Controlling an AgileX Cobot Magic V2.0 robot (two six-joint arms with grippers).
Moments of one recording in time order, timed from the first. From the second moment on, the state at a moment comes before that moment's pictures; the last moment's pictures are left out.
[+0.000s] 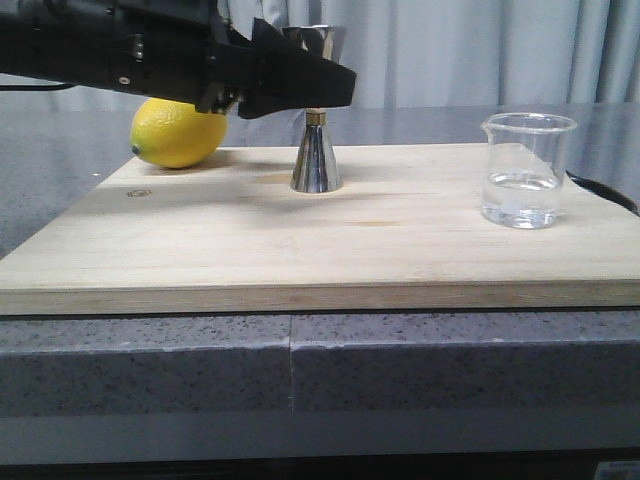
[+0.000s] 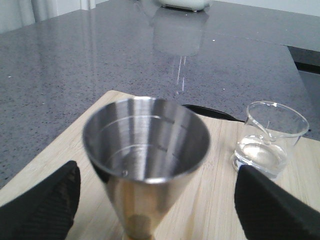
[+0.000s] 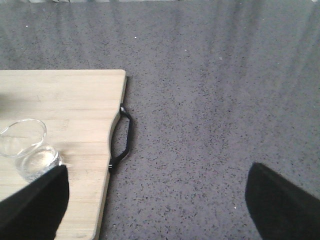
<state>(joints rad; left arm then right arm) -0.37 1.86 -1.15 -1.77 1.01 2.13 -0.03 0.46 -0.62 0.05 0.63 -0.03</state>
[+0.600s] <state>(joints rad) -0.38 1.87 -1.17 -1.77 1.01 2.13 -0.03 0.46 -0.62 0.05 0.63 -0.03</state>
